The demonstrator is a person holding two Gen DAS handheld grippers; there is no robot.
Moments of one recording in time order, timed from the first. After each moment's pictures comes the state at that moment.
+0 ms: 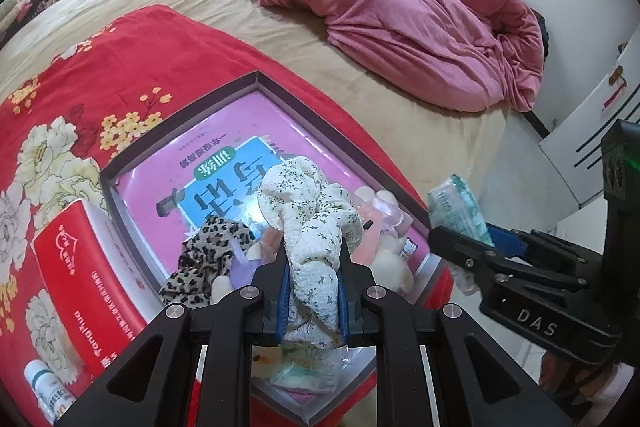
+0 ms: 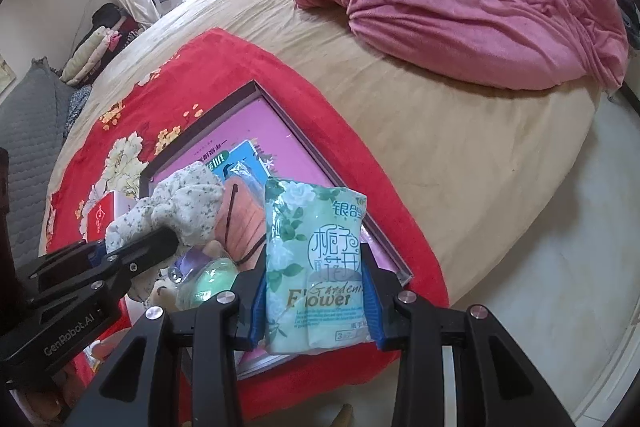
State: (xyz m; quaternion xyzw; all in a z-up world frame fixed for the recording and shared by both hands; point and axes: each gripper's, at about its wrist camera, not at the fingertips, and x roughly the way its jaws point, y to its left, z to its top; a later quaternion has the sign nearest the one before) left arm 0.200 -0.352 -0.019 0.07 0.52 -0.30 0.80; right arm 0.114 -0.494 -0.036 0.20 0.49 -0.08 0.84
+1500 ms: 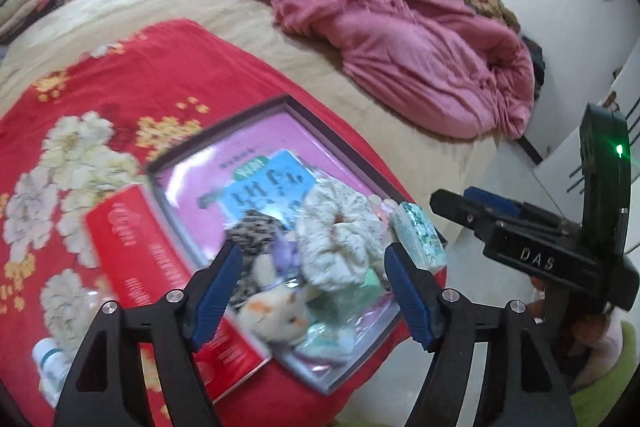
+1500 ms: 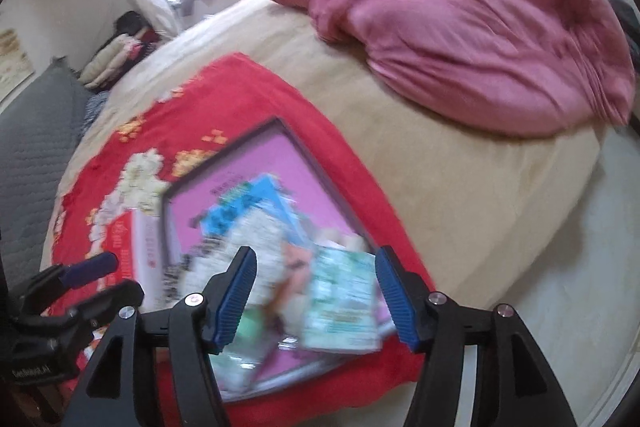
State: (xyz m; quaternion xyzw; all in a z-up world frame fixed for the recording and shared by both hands) left arm 0.182 -0.285 0.021 0.02 0.48 -0.29 0.83; right arm 0.120 -0.478 0.000 0.17 0.44 -0.06 0.88
